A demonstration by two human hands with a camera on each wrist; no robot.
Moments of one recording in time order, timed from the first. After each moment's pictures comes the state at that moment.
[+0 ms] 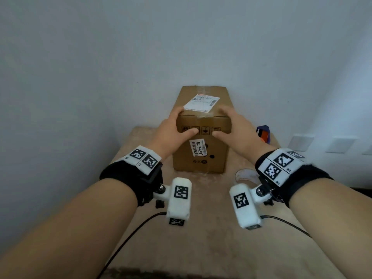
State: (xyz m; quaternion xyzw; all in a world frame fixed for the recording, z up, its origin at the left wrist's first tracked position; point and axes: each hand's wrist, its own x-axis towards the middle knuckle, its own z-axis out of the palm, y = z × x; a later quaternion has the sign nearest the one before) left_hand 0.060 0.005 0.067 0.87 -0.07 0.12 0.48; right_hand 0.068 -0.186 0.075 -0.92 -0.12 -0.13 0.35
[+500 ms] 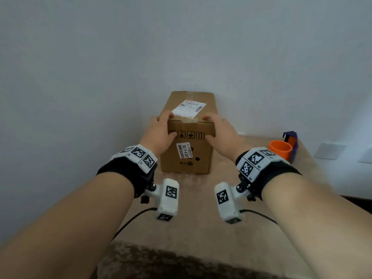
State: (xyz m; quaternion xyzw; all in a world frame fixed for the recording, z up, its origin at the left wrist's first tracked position) left_hand 0.036 0.107 0.075 0.94 0.02 0.14 0.32; right_hand 0.055 -0.086 0.079 -0.92 -0.21 -0.07 0.33
